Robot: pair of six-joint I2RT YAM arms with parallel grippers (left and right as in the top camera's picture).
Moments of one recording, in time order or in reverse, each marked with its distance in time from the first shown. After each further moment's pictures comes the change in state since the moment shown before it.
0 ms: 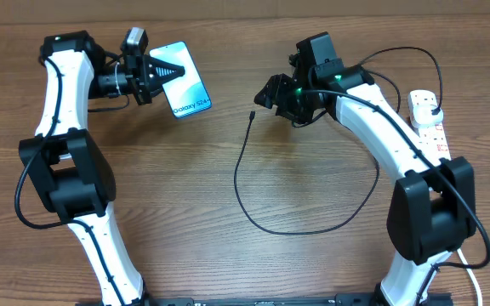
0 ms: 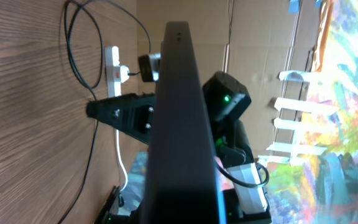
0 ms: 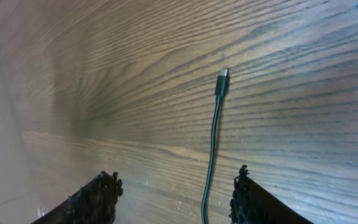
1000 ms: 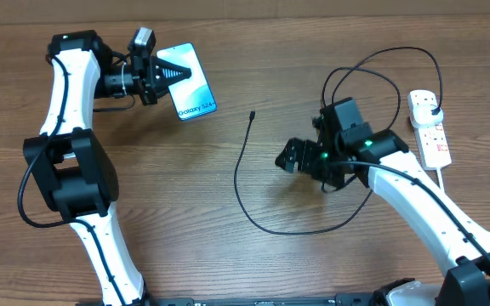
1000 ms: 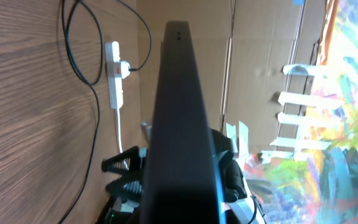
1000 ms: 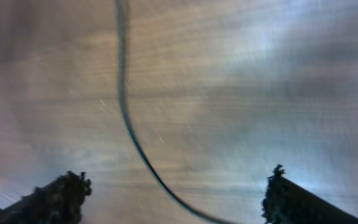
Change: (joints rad) left arm -0.011 0.000 0.000 -0.015 -0.007 0.022; right arm 0.011 -0.455 -0.518 -0.056 0.075 -0.087
